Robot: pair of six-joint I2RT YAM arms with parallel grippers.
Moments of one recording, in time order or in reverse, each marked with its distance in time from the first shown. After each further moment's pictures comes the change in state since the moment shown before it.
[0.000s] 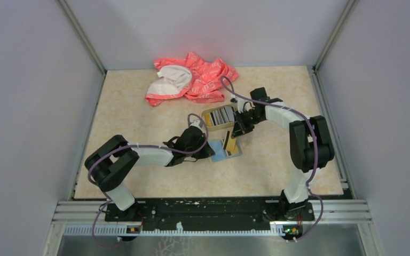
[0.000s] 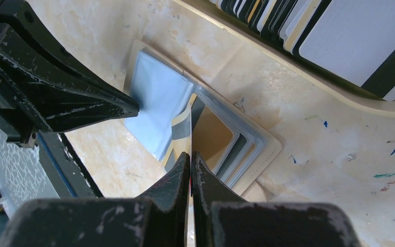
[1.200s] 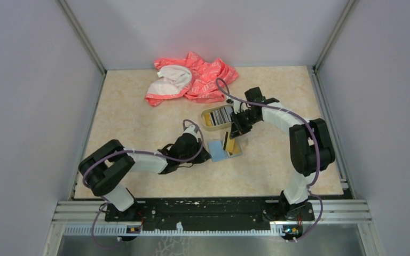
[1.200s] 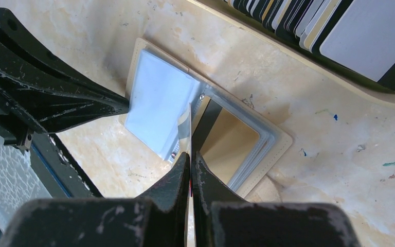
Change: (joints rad) left arm -0.018 -0.064 -0.146 0.140 -0.033 0.026; right arm 0.069 -0.043 0.009 -0.024 0.110 0.050
